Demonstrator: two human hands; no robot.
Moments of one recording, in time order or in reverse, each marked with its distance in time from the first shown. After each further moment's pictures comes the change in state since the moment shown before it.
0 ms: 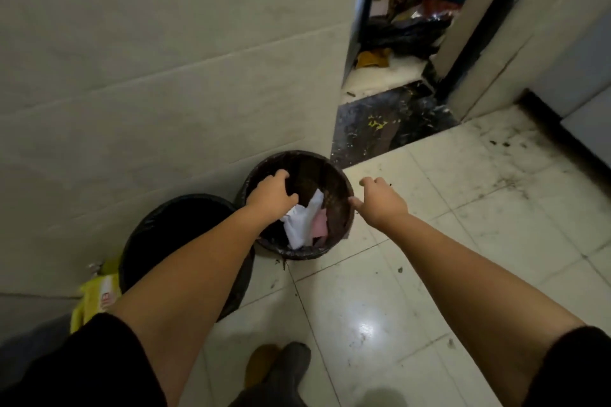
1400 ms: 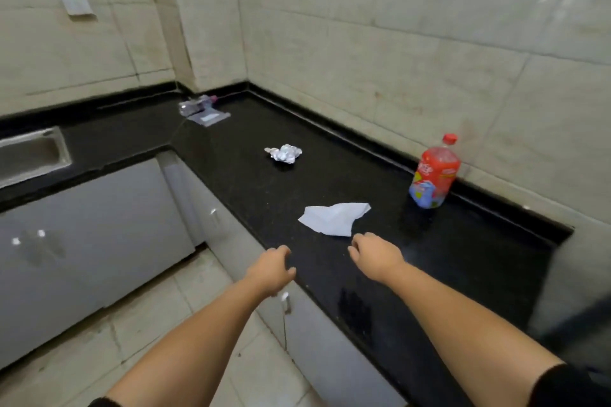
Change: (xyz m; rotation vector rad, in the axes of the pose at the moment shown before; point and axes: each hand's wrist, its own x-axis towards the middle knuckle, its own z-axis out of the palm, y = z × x) left_hand -0.714 0.607 0.233 0.862 -0.816 1.574; right_hand -0.862 0.370 -0.262 0.443 0.526 1.565
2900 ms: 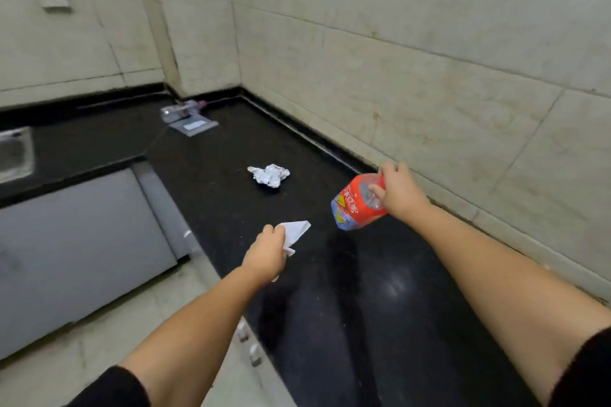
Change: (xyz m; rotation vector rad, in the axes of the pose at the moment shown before) left_hand 0.138 0.067 -0.031 0.079 0.237 0.126; right_hand 0.159 0.074 -0.149 0.136 0.325 -0.021
